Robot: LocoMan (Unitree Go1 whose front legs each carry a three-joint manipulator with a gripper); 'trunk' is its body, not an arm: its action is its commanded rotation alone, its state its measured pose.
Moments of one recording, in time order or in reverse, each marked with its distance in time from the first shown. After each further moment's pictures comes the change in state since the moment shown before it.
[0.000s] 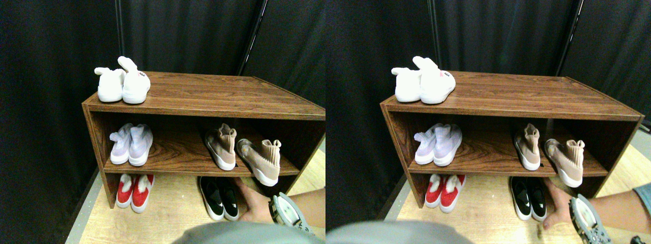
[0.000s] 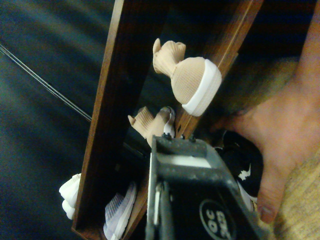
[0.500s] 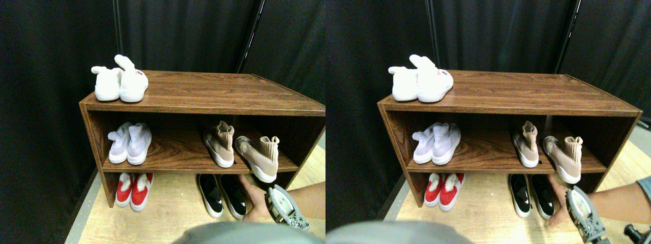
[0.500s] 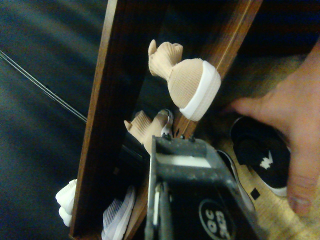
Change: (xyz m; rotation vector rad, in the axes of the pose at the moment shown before) right arm 0.008 -0.004 0.002 -0.001 -0.010 -0.008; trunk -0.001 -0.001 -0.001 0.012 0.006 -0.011
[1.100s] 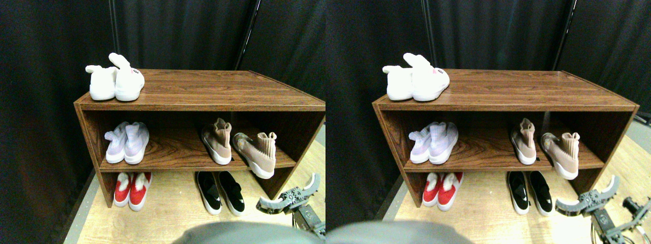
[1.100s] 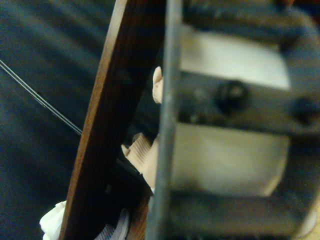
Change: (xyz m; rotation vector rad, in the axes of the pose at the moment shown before) right arm 0.022 0.009 0.019 -0.021 -0.071 -0.044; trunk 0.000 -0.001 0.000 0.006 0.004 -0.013
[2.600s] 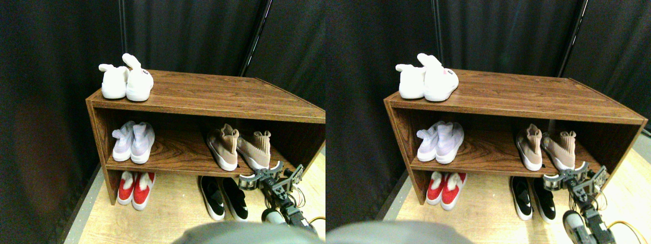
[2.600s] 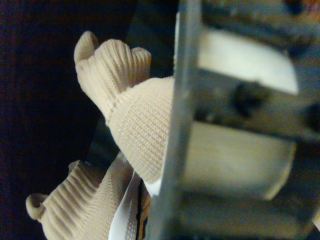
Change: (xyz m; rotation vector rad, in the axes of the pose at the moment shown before) right arm 0.078 -0.049 -0.009 0.015 0.052 -0.160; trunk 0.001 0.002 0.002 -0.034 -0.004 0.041
